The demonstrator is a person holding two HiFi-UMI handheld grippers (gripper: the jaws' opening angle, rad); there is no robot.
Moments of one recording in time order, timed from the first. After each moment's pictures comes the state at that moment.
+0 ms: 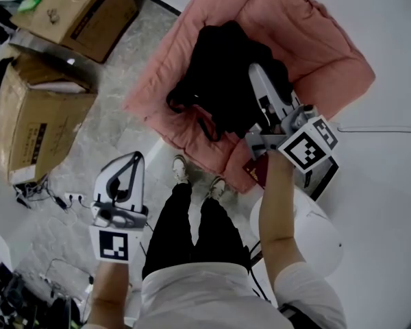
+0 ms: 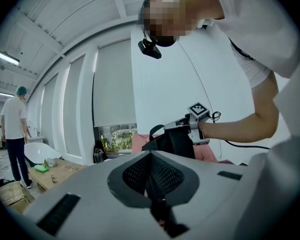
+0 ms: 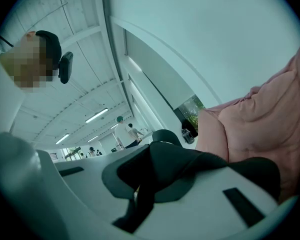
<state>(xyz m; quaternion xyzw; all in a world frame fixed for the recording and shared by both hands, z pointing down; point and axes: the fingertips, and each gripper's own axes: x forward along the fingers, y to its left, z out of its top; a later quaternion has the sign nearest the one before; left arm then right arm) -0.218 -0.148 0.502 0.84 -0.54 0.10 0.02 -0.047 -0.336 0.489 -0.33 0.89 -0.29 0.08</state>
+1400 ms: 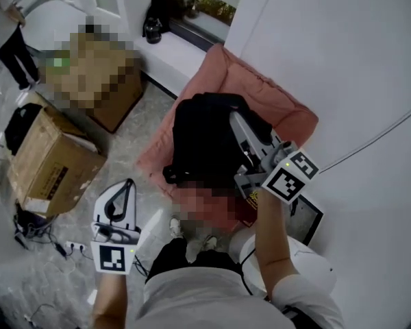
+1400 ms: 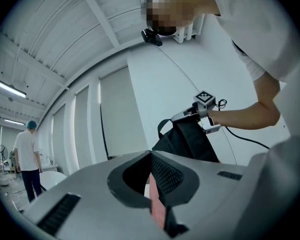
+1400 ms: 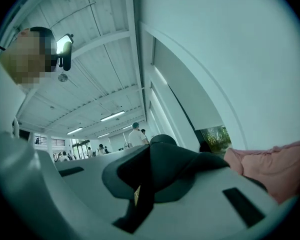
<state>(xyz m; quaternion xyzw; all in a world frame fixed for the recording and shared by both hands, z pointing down) -0.256 -0.090 0.328 0.80 -0.59 0.06 -0.07 -0.073 -0.252 0.245 -0.28 0.94 -0.19 0.09</state>
